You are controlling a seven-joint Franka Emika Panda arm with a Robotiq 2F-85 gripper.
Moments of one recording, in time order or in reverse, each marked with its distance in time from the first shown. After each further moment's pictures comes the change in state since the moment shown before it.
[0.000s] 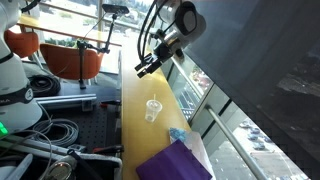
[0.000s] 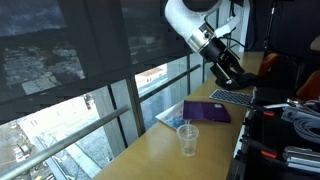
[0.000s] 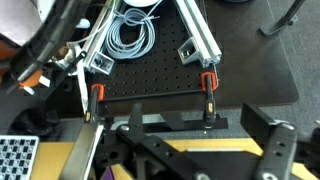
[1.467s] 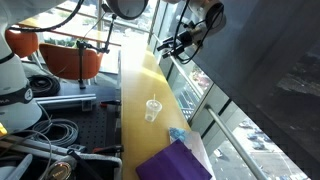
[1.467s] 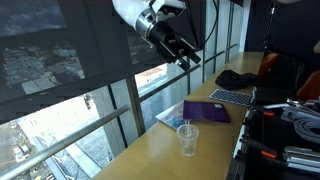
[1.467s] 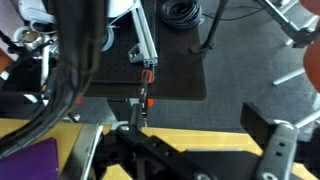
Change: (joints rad) arm 0.066 0.630 0.074 1.153 0.126 -0.629 0.006
